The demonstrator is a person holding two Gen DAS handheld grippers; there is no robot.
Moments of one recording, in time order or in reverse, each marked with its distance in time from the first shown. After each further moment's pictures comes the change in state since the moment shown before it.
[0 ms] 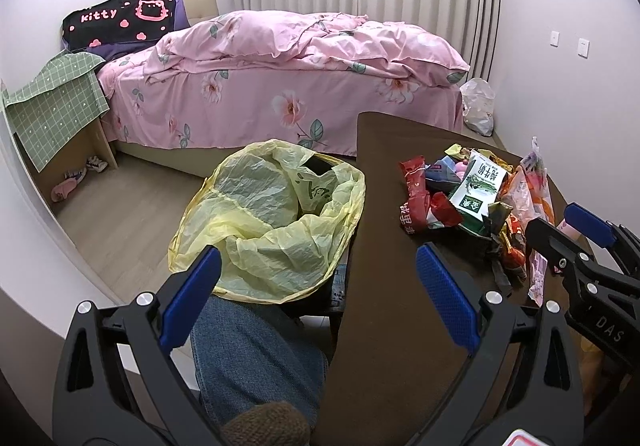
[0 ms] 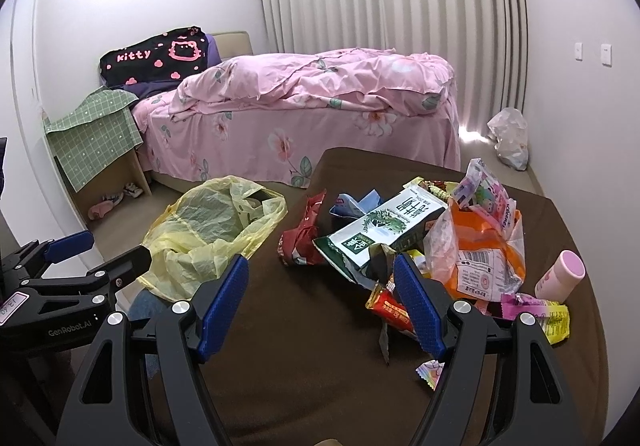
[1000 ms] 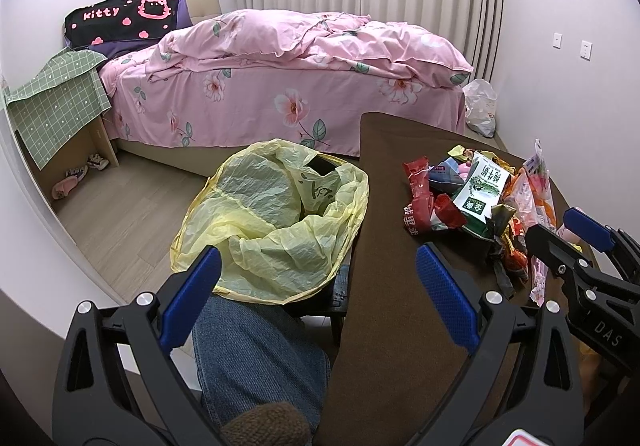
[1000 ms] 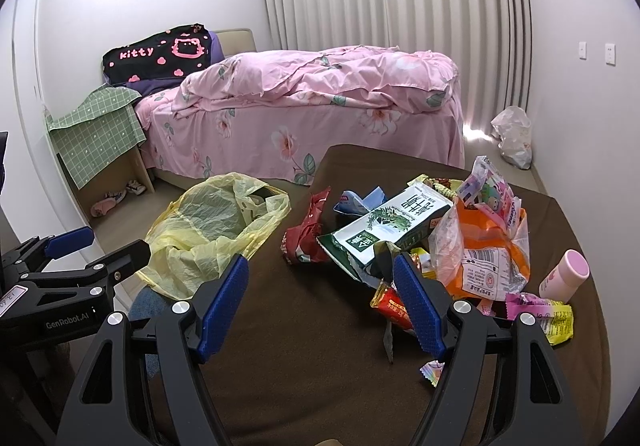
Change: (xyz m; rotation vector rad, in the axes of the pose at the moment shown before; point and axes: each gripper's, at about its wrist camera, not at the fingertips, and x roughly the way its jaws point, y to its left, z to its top) left arm 0.002 0.003 0.001 -0.007 0.002 0.001; right arm 0.002 0.001 -0.001 -0.006 0.001 0.003
